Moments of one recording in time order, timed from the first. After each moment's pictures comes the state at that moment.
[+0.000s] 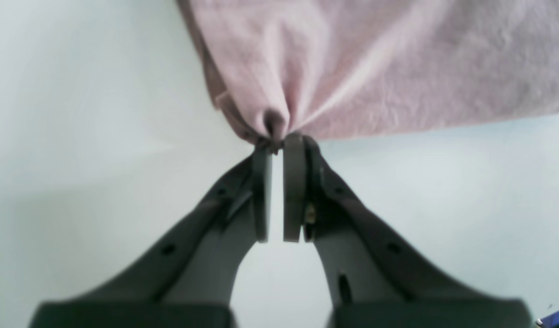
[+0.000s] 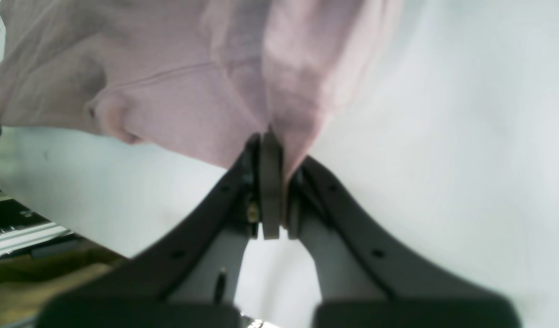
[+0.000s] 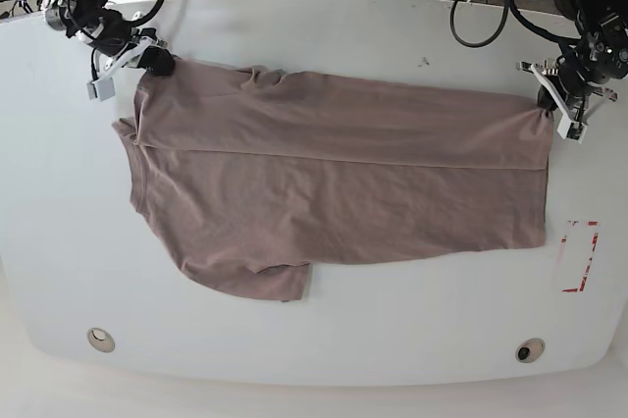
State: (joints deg) left arm 12.0 -16.2 -33.8 95.2 -16.2 -41.8 58.8; right arm -14.5 6.1 45.8 88.0 51.8 40.4 -76.5
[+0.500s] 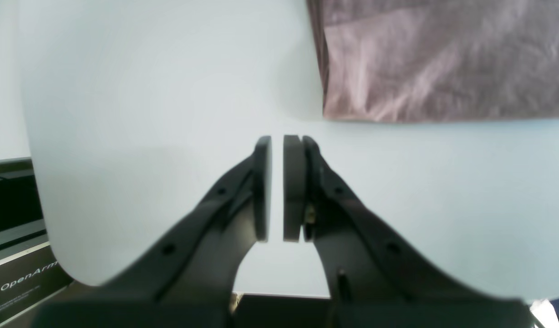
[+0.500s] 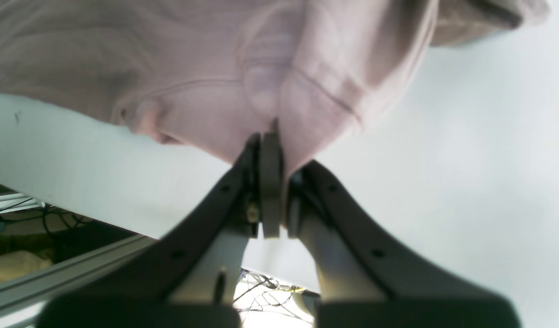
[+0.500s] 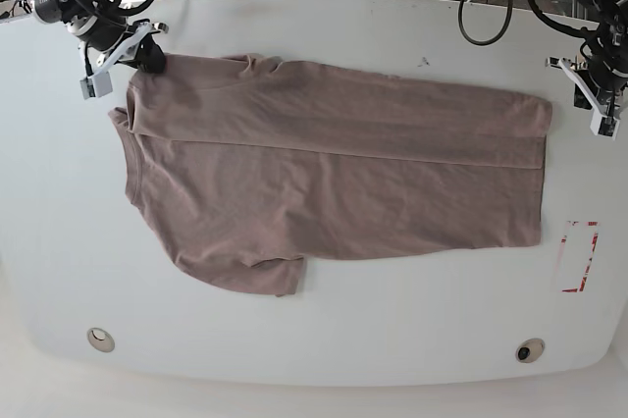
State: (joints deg) left arm 13.2 -16.1 -41.9 106.5 -16.1 -41.9 63.5; right arm -21.5 5.0 45.7 106.8 51.6 40.1 -78.9
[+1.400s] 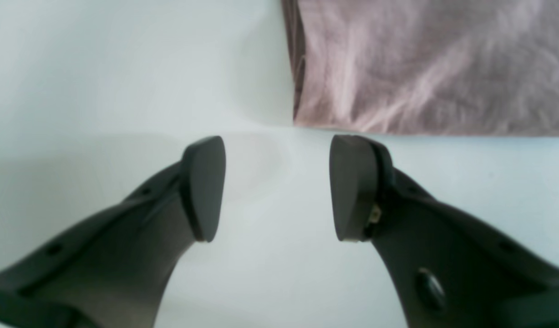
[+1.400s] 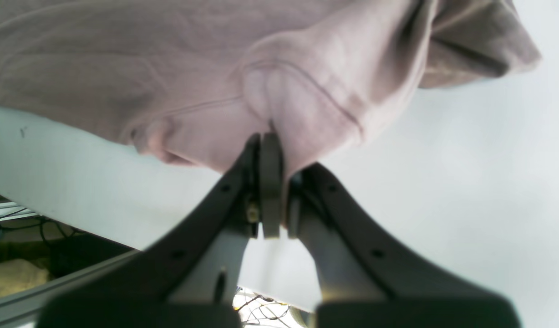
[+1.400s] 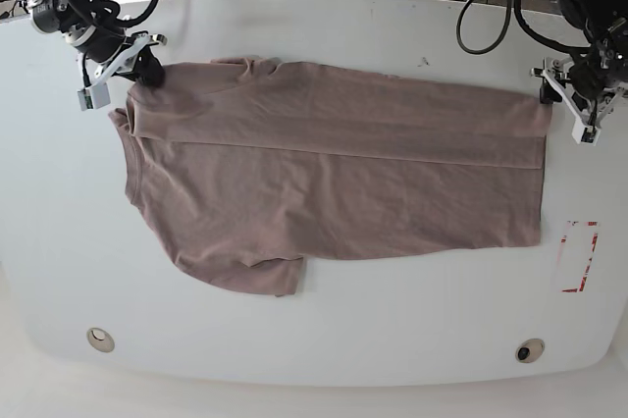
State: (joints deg) left arm 7.2 -15.6 -37.3 93.0 -15.5 -41.8 64.5; right arm -18.4 5.2 45.5 106.8 51.7 40.1 -79.0
